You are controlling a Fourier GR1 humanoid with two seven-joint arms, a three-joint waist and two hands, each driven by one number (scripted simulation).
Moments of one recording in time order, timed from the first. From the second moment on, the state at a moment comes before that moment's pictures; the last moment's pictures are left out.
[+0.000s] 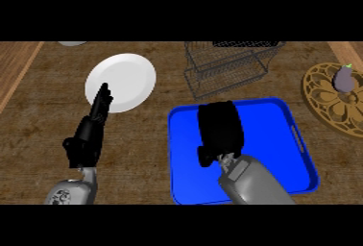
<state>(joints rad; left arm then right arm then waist) -0.13 0.04 -0.07 -1.56 -0.15 0.17 0.03 -0.48 -0.01 0.50 -1.56 1.33 0.51 0.63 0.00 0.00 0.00</state>
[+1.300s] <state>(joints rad) -0.14 0.03 -0.08 -1.55 -0.17 0.16 0.03 -1.04 -0.02 -0.01 -1.59 1.01 0.68 0.77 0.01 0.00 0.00</state>
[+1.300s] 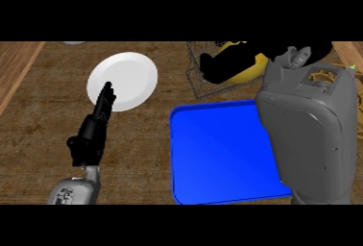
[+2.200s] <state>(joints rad) -0.16 0.02 -0.08 -1.56 -0.18 0.17 0.05 -1.15 -0.17 -0.12 -1.00 1.08 0.29 0.52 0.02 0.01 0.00</state>
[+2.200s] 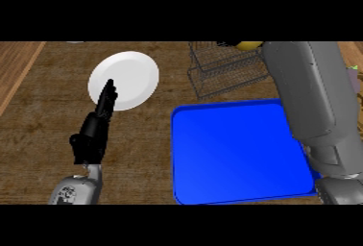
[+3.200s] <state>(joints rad) -0.13 0.02 -0.07 -1.56 -0.18 0.18 0.04 -1.08 -0.29 -0.51 -1.00 0.76 0.05 0.50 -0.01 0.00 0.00</state>
